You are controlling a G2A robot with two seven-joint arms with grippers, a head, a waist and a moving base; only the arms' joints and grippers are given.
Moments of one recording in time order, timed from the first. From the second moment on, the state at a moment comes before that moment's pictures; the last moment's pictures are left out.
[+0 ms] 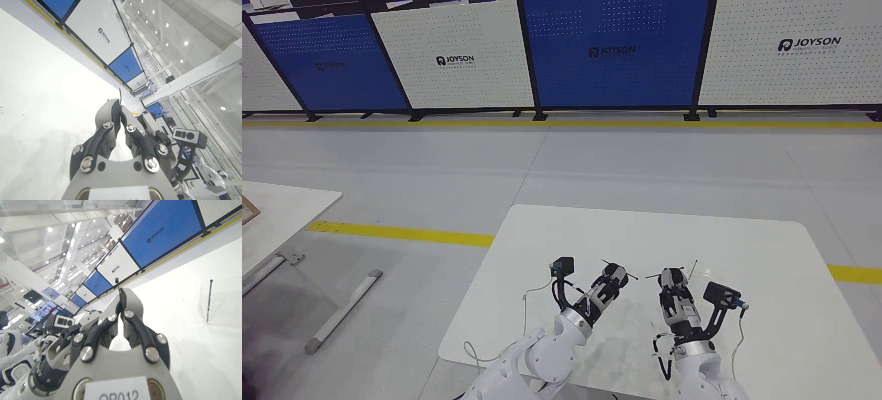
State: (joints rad) left arm 1.40 -1.26 -0.95 -1.61 0.20 -0.04 0.12; right arm -1.55 -1.38 1.10 -1.69 -0.73 0.06 -0.18
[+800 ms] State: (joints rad) left arm 1.40 -1.26 -0.95 -1.61 0.20 -0.04 0.12; right arm -1.54 -1.38 1.10 -1.69 -0.73 0.03 -0.14
